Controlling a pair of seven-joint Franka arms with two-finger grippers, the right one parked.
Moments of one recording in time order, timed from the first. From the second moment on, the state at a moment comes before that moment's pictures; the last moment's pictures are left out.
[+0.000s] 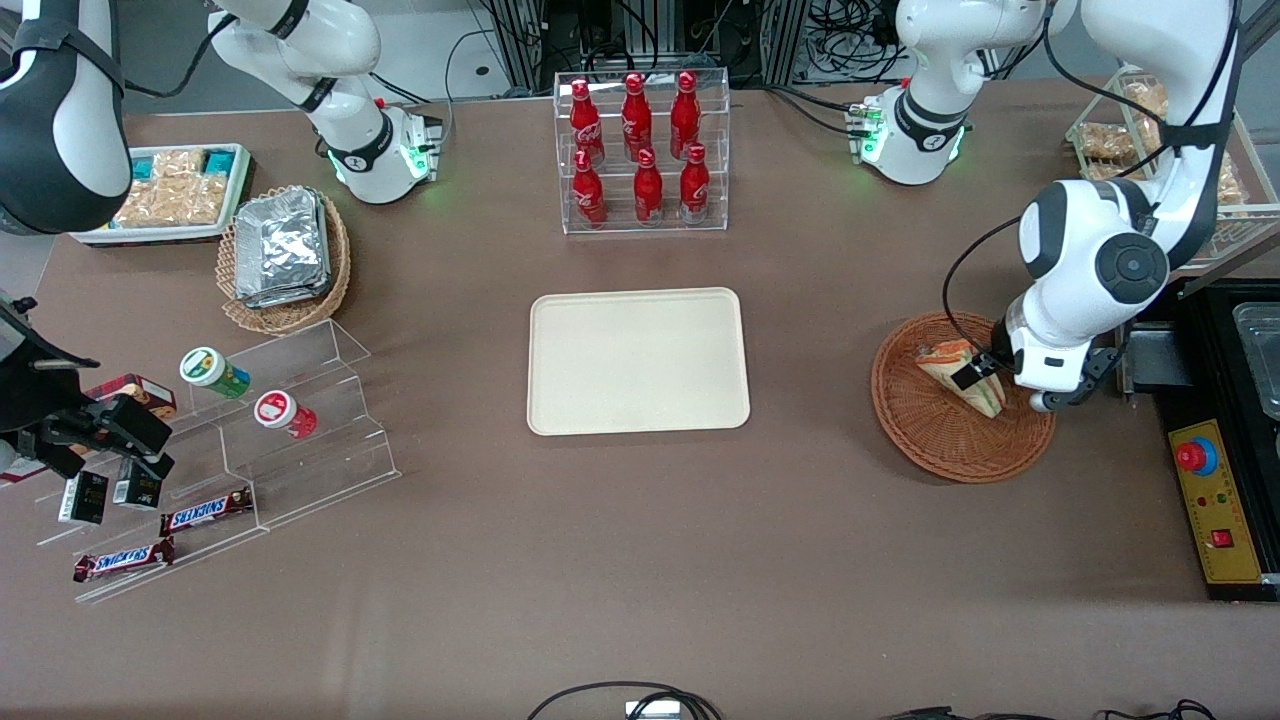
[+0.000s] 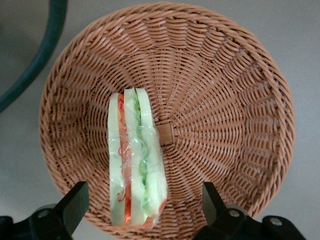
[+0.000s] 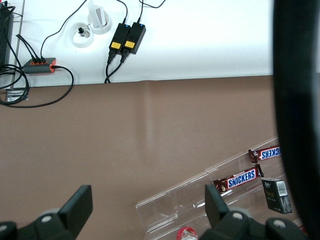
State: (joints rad) arm 0.06 0.12 -0.10 -2.31 0.06 2.35 -0.70
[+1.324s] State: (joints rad) arm 0.06 0.12 -0.10 -2.35 0.06 2.37 -0.69
